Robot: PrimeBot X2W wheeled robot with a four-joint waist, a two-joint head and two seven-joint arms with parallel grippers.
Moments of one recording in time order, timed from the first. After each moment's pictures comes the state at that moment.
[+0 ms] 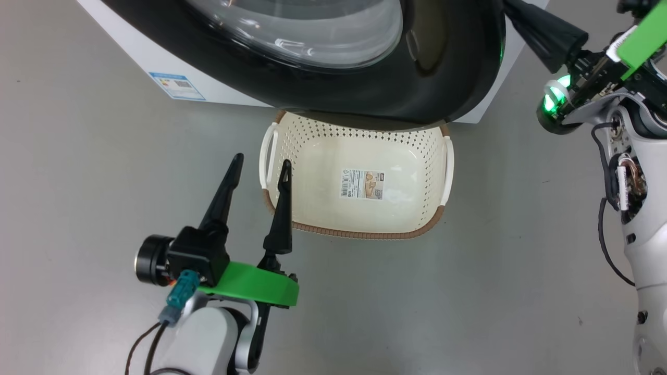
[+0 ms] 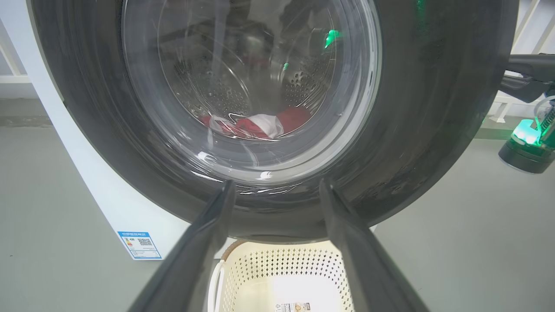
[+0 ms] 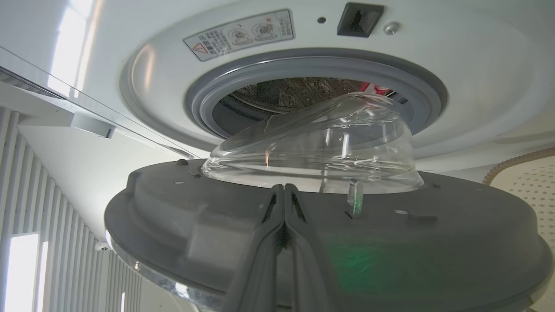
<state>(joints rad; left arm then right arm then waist) -0.43 0.03 -0.35 0.20 -0.27 0.15 -0.25 -0.98 -0.14 -0.06 0.72 1.70 0.13 0.75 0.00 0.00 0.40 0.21</state>
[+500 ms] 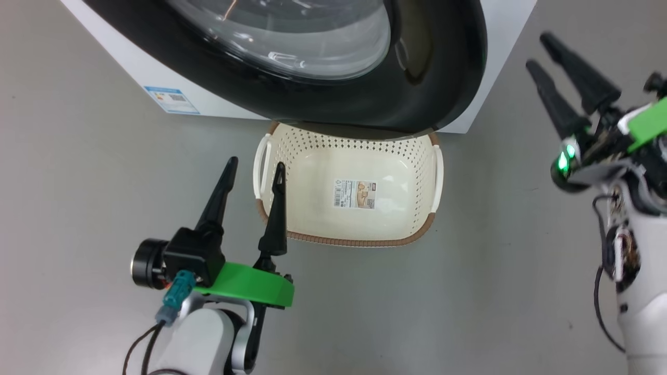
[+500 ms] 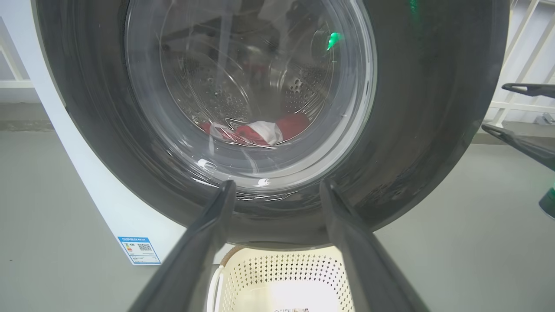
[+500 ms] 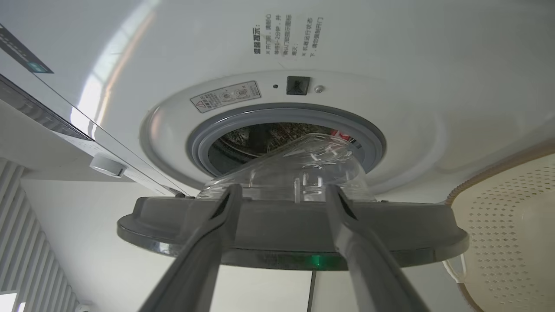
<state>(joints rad) -0.42 0.03 -0.34 0.22 -0.27 0.15 -0.25 -0.72 -0.11 -0.19 0.52 1.66 0.13 0.58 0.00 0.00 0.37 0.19</state>
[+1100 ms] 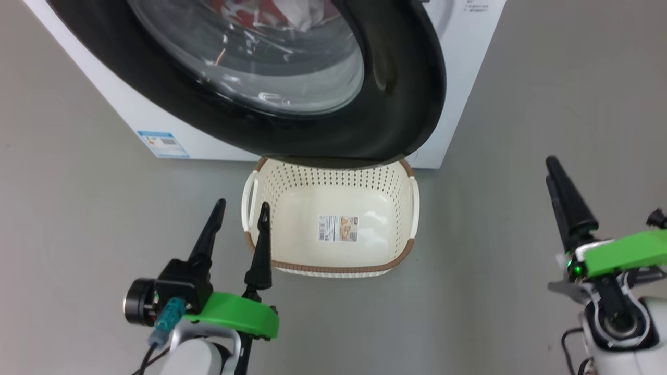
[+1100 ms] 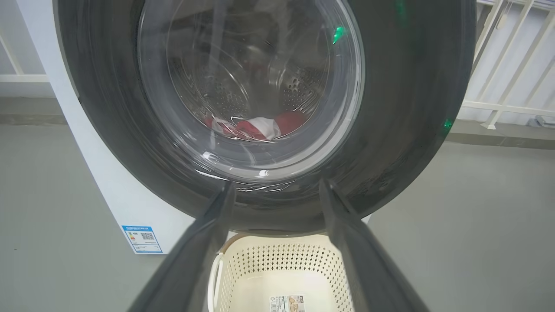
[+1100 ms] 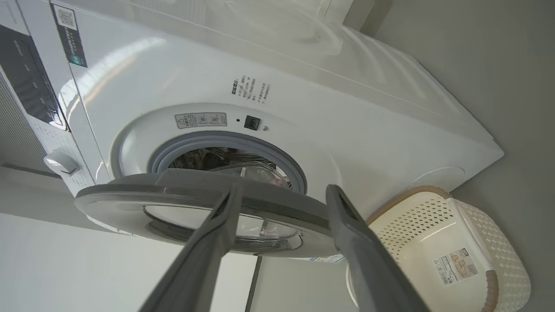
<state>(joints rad) -0.32 0.04 -0.28 0.26 -0.27 0.11 -0.25 -0.26 -0.06 -0.13 0.22 1.41 0.13 0.16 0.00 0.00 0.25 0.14</state>
